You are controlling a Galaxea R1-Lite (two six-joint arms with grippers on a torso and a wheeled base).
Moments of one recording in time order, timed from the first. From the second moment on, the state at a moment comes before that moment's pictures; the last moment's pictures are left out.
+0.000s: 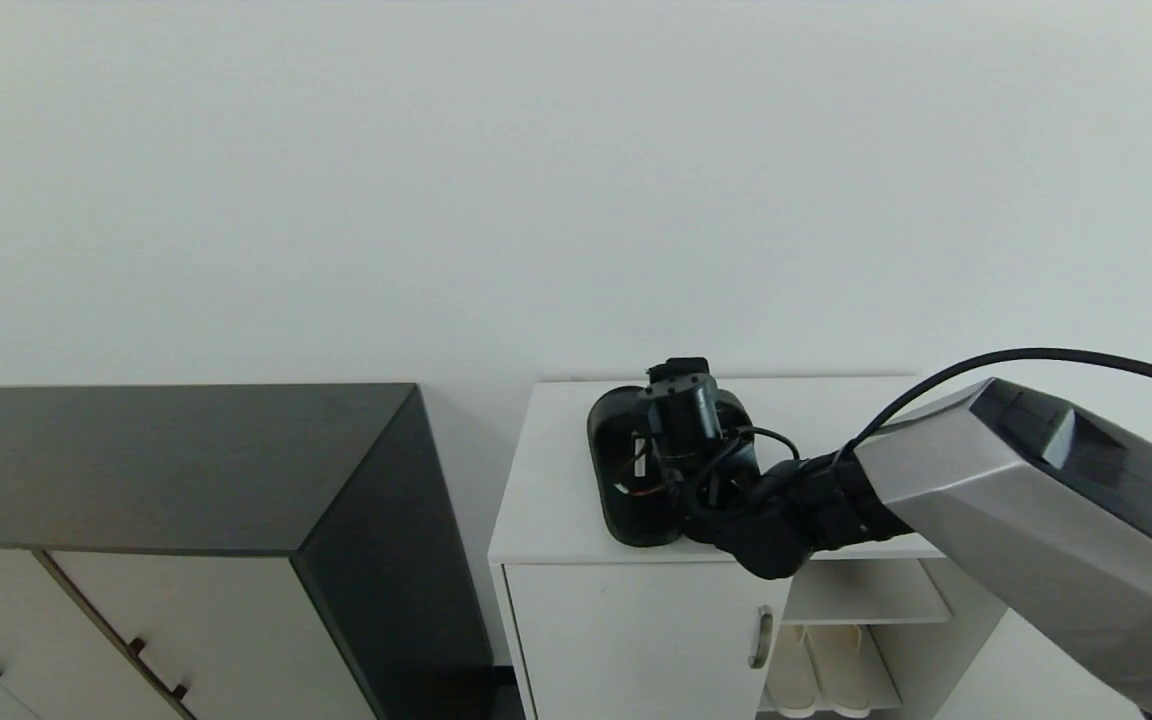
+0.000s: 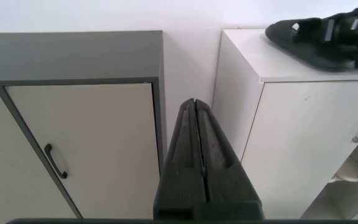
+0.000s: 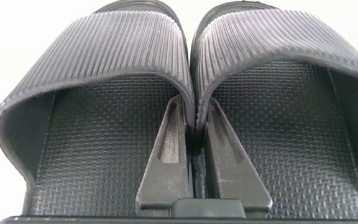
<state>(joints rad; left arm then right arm) 0.00 0.00 0.00 0.00 0.00 0.00 0.76 2.34 -1.49 -0.47 -0.64 0.29</state>
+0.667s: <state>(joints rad) 0.00 0.00 0.00 0.00 -0.01 0.00 0.88 1.78 -0.78 -0.67 -0.23 0.21</state>
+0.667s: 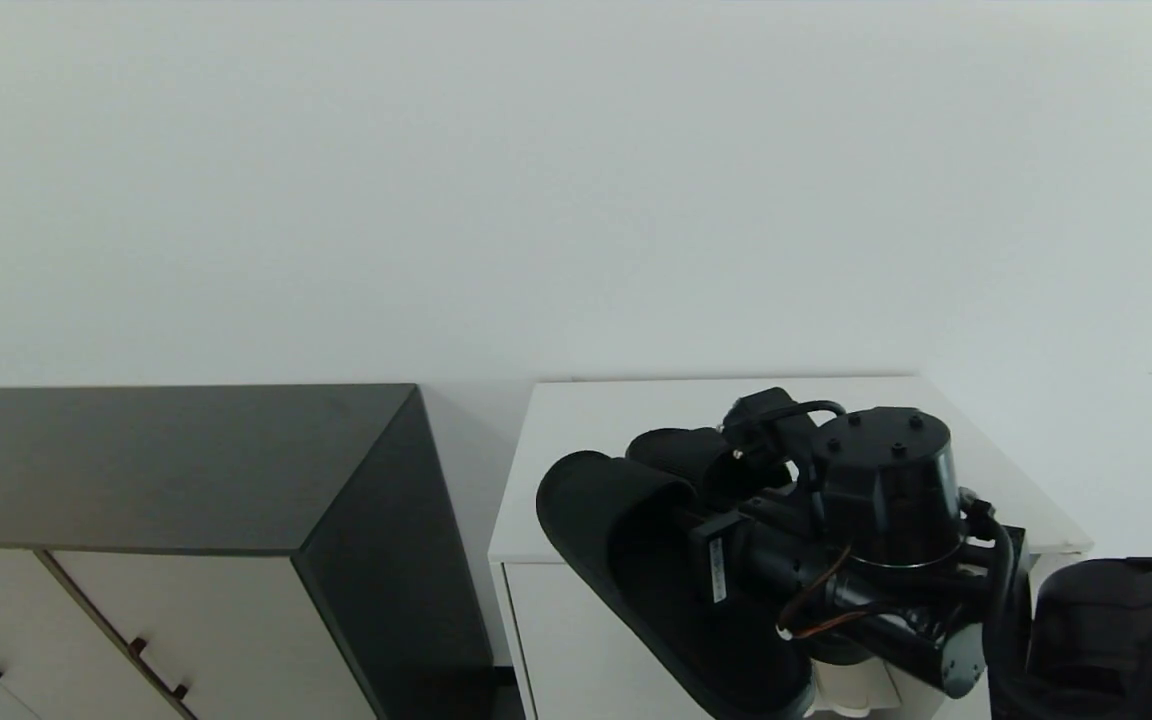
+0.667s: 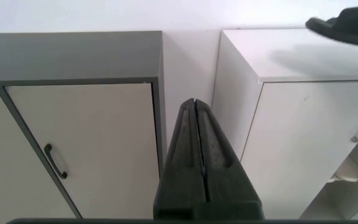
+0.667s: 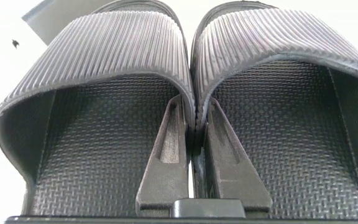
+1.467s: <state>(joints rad) 0.00 0.00 0.00 0.00 -0.01 0.00 0.90 1.75 -0.75 -0.68 -0.23 0.18</state>
